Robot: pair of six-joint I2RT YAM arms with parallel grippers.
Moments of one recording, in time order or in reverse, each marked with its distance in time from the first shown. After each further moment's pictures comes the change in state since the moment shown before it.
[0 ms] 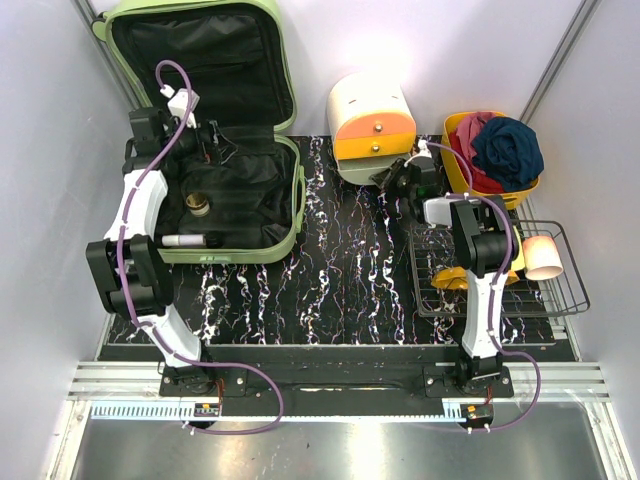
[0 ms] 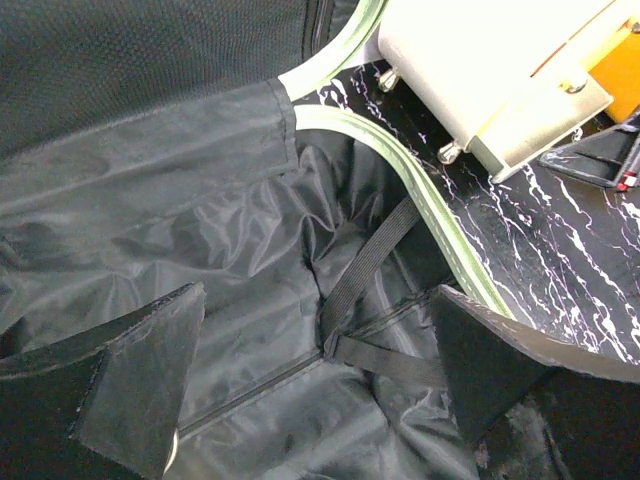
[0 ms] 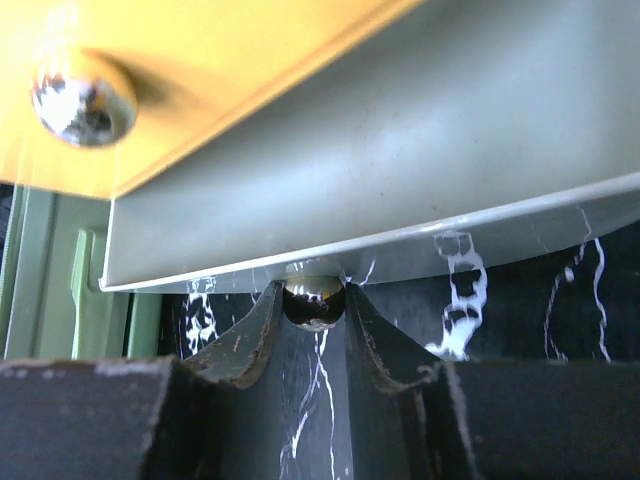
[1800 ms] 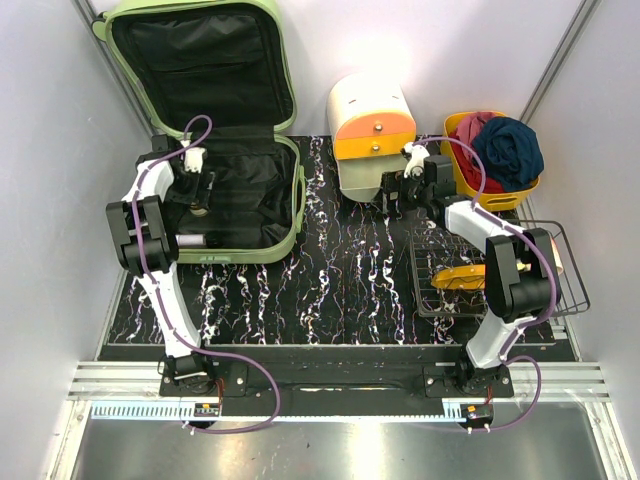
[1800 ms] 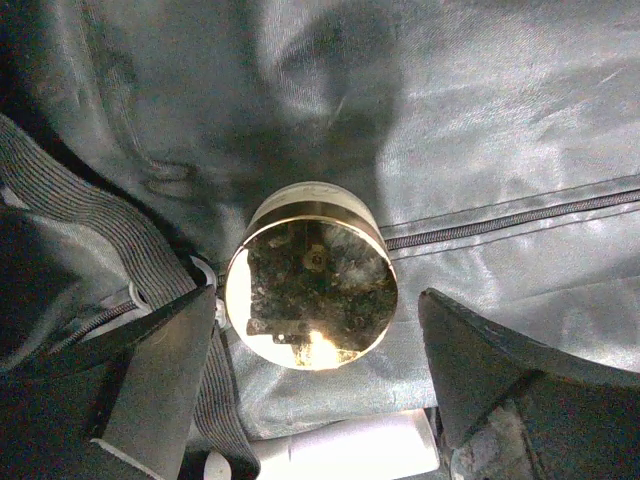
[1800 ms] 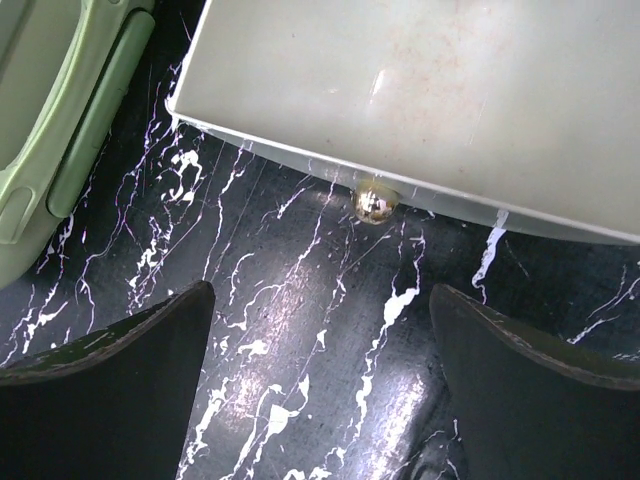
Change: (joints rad) left arm 0.065 0.441 0.249 -0.567 -0.510 0.336; right arm 0.010 -0.455 -0.209 -0.476 -0.130 -0.591
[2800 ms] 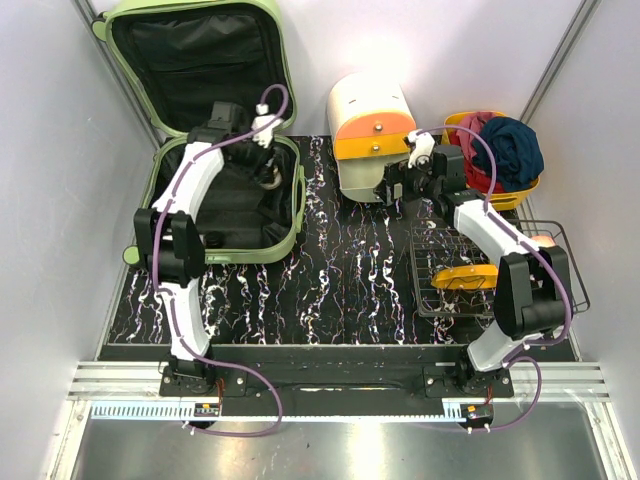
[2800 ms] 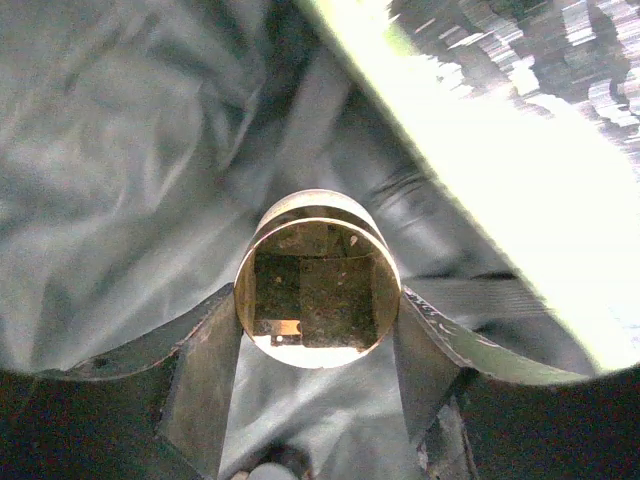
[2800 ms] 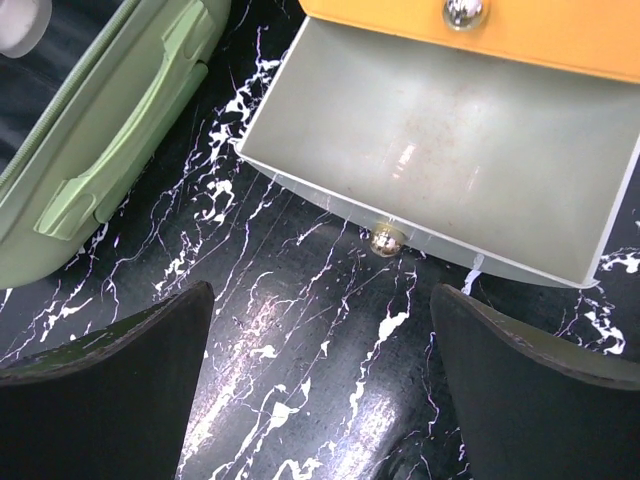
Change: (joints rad) left arm -0.319 -0.122 0.126 -0.076 0.209 0.070; right arm 0.000 -0.114 0.037 -0.048 -0.029 -0.102
